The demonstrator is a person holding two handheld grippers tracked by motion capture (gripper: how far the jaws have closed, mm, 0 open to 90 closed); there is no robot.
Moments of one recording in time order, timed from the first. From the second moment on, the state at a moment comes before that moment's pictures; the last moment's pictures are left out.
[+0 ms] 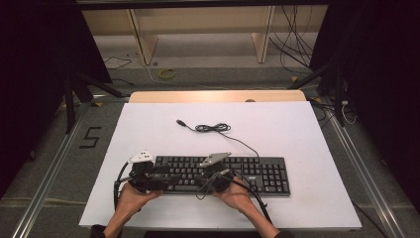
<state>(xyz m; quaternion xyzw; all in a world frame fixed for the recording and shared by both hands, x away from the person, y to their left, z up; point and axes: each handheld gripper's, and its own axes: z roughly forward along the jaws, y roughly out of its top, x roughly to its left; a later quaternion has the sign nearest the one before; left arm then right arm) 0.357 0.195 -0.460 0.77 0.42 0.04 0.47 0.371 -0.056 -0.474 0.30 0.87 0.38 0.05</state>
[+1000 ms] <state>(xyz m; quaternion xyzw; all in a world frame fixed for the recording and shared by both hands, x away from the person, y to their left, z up) 0.359 0.198 -0.459 0.77 0.42 0.05 0.48 0.373 -0.067 -0.467 0.31 0.86 0.41 0.05</state>
